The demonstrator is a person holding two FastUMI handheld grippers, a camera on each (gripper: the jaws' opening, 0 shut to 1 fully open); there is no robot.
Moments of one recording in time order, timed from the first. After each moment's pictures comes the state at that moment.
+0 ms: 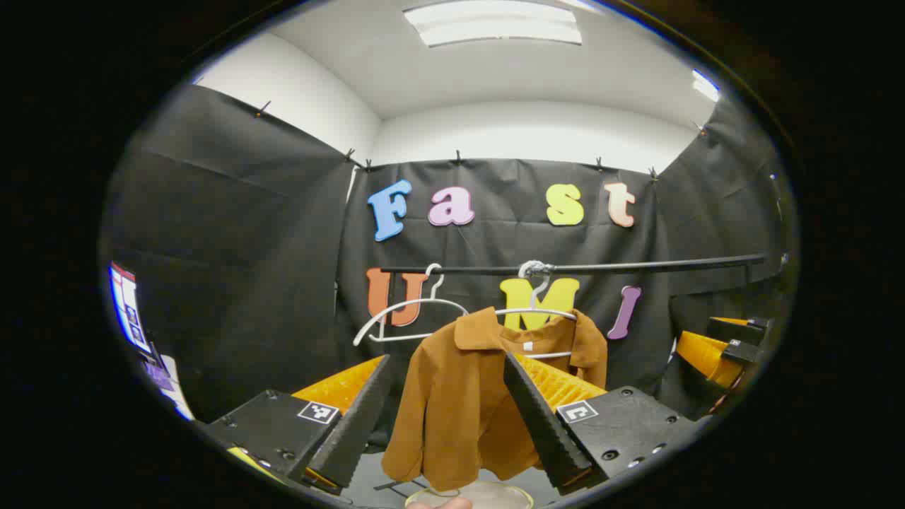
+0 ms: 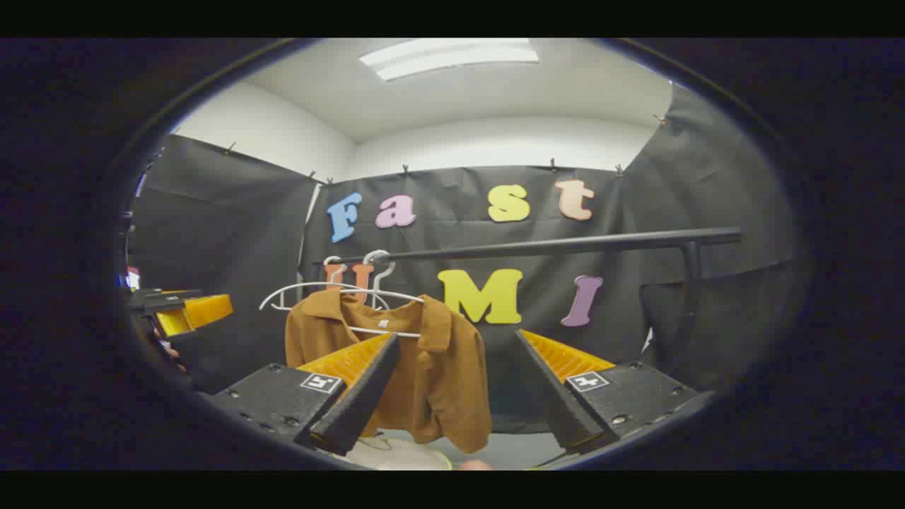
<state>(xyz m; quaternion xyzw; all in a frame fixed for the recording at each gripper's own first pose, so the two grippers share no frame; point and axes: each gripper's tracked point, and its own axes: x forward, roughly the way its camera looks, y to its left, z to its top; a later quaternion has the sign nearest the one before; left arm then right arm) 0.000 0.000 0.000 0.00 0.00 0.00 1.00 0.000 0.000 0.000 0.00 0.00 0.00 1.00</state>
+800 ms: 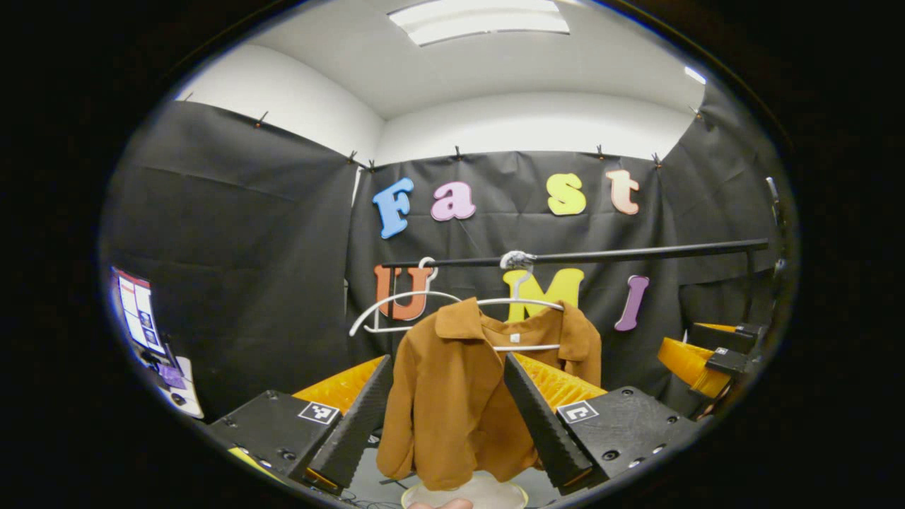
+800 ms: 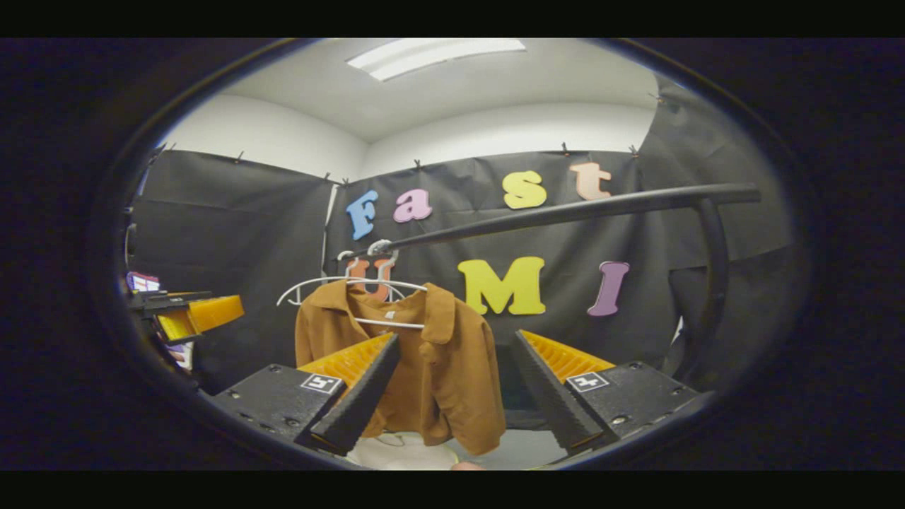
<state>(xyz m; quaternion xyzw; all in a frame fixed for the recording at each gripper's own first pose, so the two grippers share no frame) -0.011 -0.051 -0.014 0.01 0.02 0.02 1.00 0.019 -0.025 -0.029 0.03 0.03 0.05 1.00</state>
